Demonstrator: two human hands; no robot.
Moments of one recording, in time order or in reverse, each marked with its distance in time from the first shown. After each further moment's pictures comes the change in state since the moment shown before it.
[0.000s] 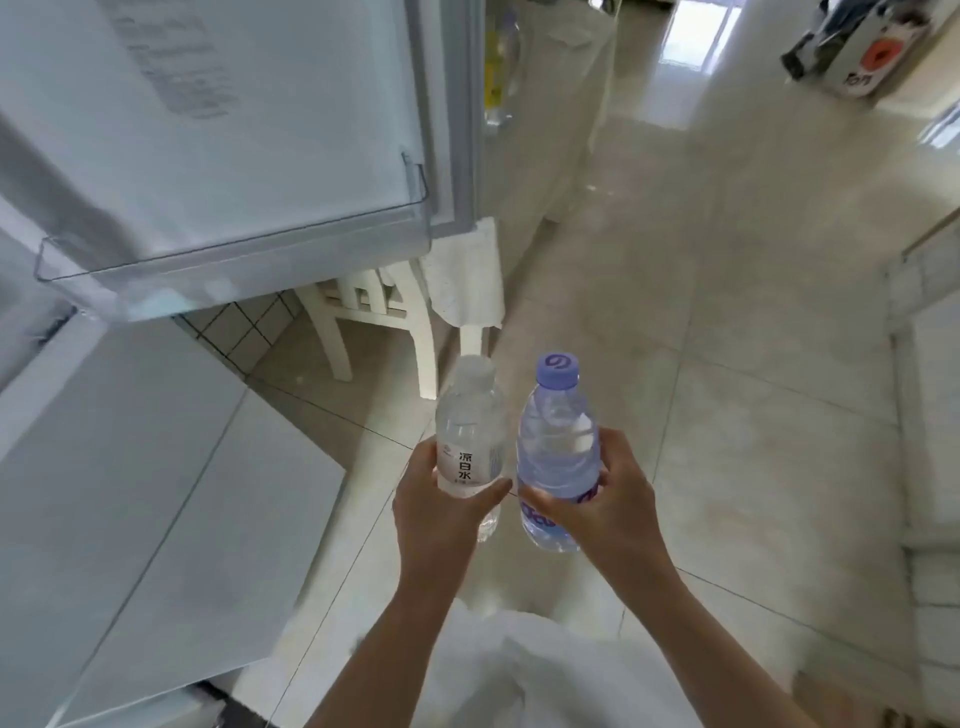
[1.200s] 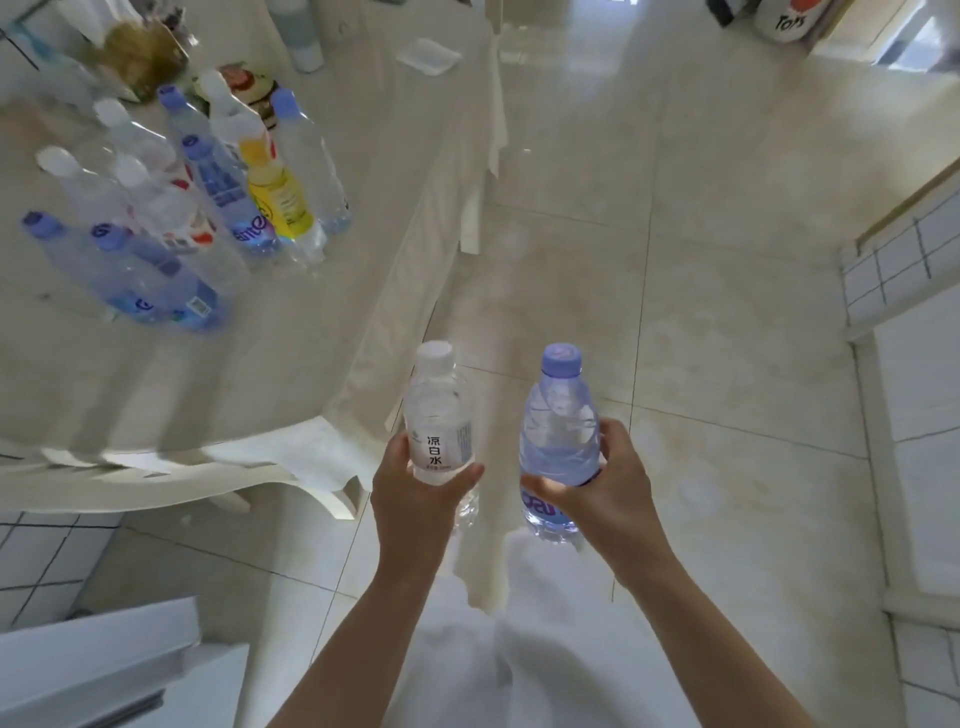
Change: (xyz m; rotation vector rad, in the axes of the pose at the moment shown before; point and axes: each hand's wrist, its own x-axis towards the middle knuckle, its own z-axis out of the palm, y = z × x) left_hand 0.365 0.166 0.324 0.075 -0.068 -0.063; right_hand 0.466 0.029 -0.164 0.152 0.109 0.355
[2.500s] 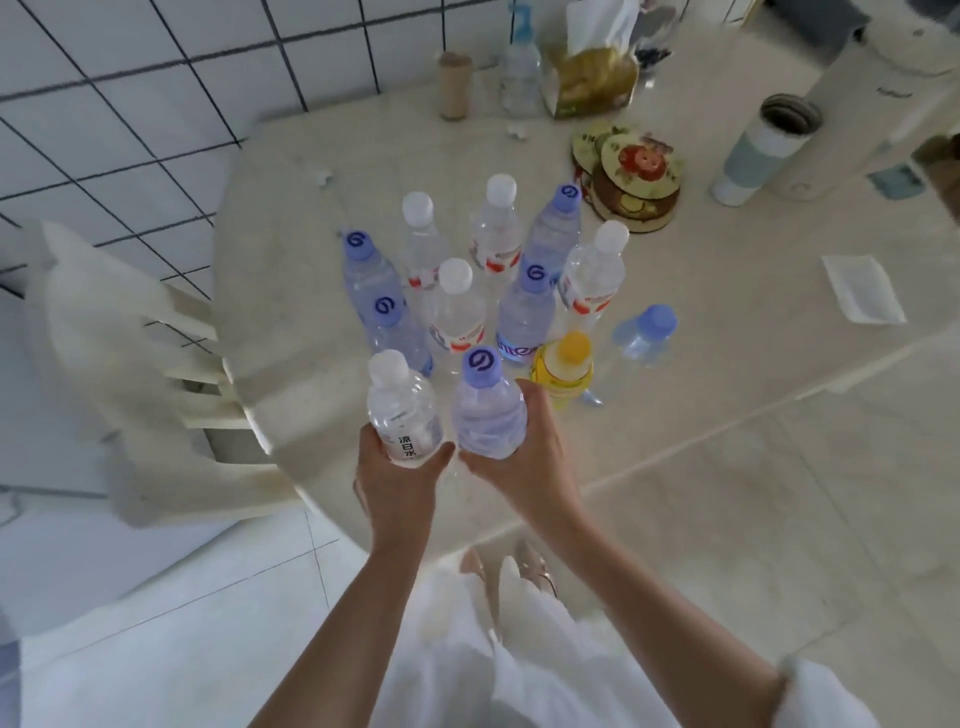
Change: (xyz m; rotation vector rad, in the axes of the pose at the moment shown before) left_hand 0.292 0.049 -0.072 -0.229 1.006 -0.315; right_hand 0.272 -0.211 0.312 -0.467 -0.845 -0.649
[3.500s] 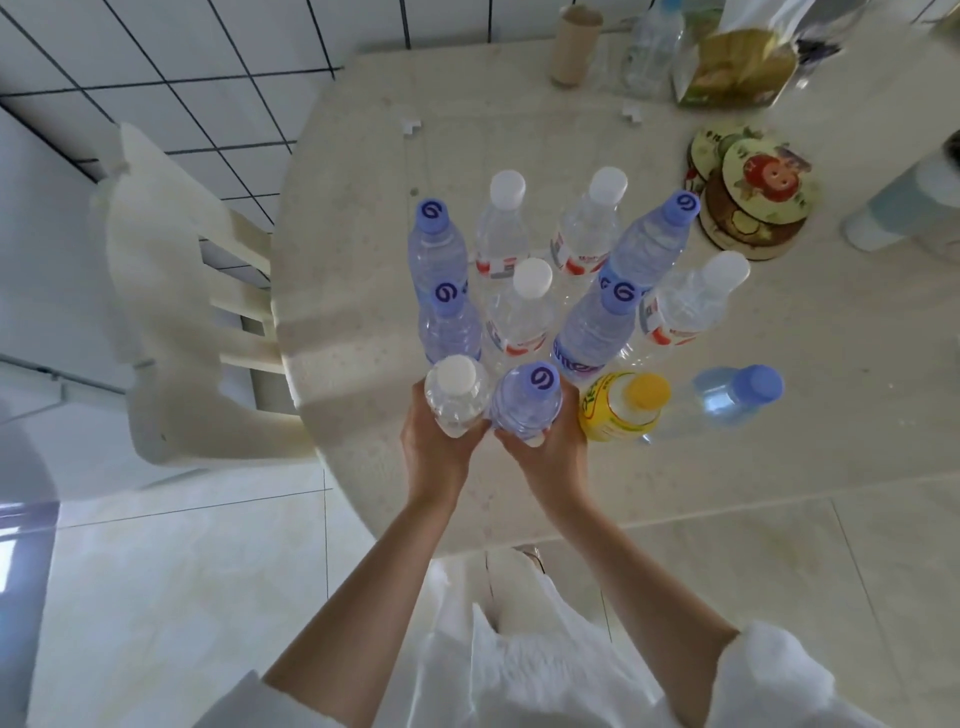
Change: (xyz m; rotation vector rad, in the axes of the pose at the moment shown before) left_hand 0.043 -0.022 0.046 0.059 0.019 -0.045; right_hand 0.062 0.039 0.031 0.055 0.001 -0.186
